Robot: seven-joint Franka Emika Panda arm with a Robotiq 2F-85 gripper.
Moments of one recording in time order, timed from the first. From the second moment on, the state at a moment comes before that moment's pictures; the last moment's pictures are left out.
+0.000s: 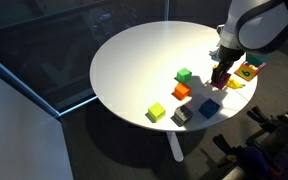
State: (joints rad) arm -0.03 0.20 -0.02 -2.49 -0.08 2.62 -0.17
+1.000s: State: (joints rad) arm 0.03 0.16 0.05 -2.54 -0.08 2.61 -0.18
